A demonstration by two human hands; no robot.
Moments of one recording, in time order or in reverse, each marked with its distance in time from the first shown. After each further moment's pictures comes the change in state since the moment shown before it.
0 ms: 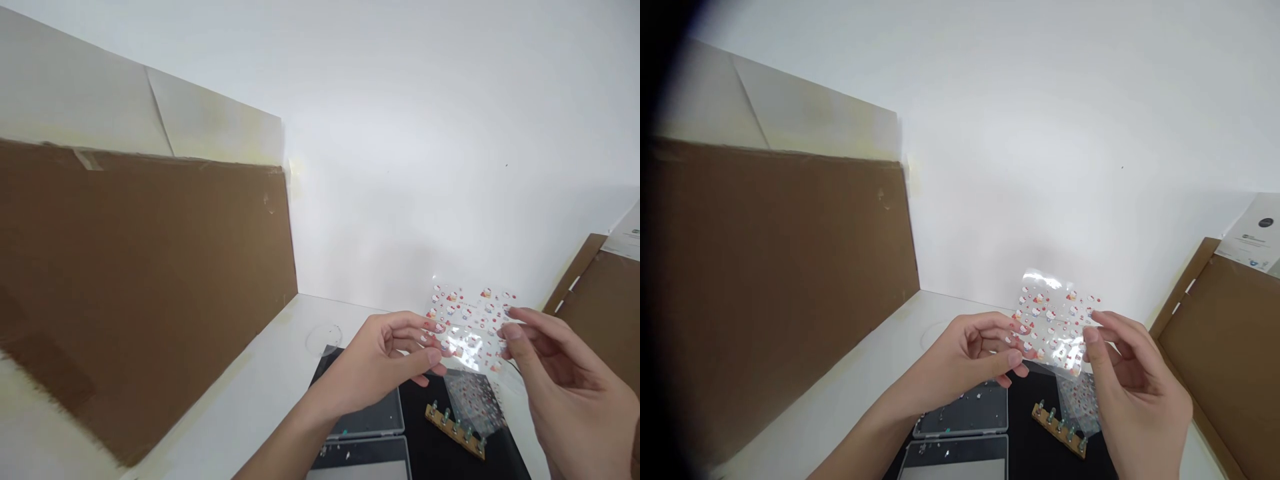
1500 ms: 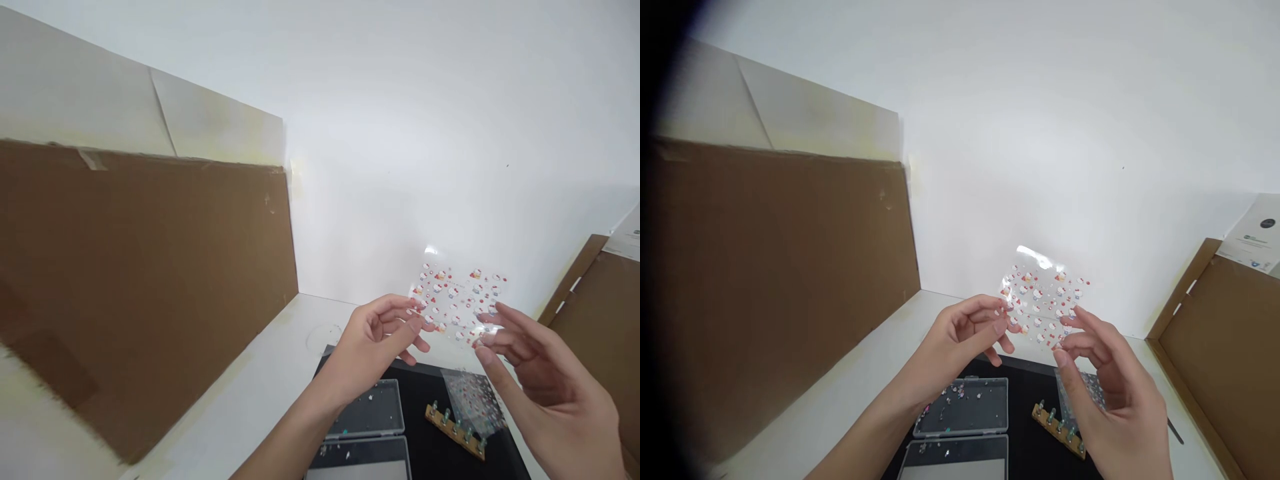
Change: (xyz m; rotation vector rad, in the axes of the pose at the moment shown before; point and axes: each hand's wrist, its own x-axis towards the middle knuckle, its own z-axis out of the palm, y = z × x) left_hand 0.000 0.003 0.000 -0.010 0.174 0.163; right_hand -0.001 0.013 -0.004 0.088 -0.345 -0.324
